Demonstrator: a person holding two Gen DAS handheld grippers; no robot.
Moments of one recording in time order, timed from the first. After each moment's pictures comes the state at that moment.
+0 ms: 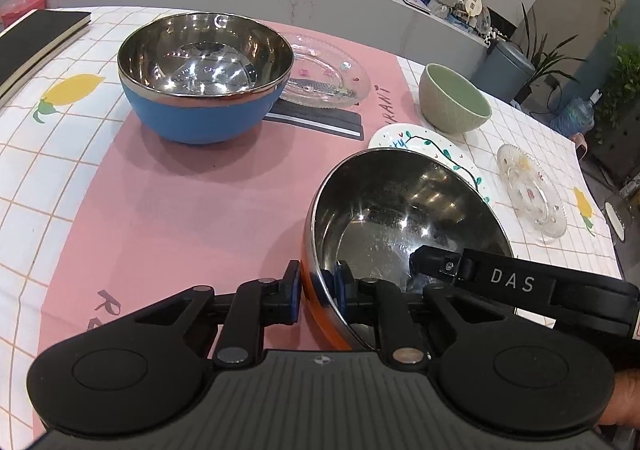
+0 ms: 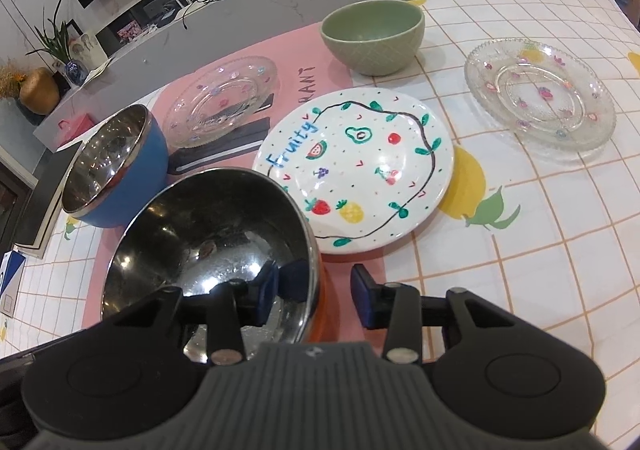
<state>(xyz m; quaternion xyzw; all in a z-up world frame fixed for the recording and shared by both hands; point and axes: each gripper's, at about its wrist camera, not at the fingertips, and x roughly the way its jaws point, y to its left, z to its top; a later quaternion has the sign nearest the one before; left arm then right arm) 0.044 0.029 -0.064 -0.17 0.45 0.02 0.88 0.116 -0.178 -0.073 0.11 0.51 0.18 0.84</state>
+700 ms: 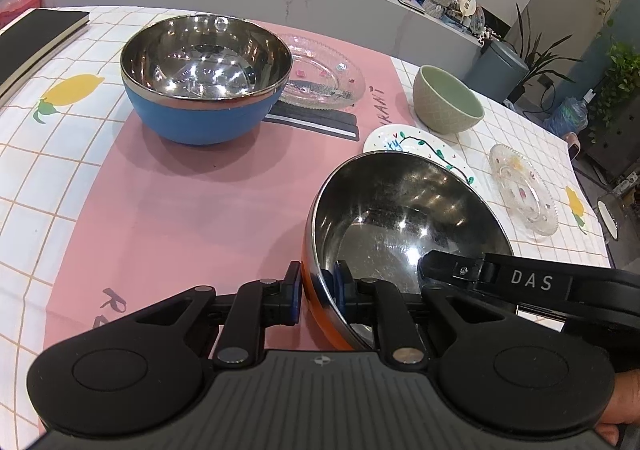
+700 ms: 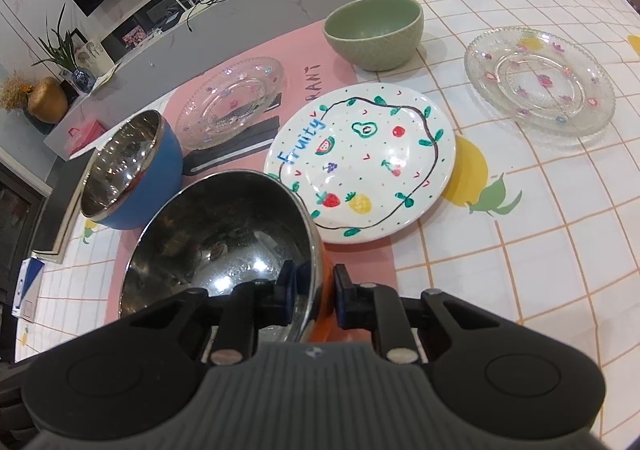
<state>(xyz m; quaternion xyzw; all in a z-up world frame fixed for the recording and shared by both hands) 0.039 0.034 -0.058 -0.18 0.45 0.01 0.87 0.110 -0.187 -0.063 0.14 0.52 0.19 0.82</state>
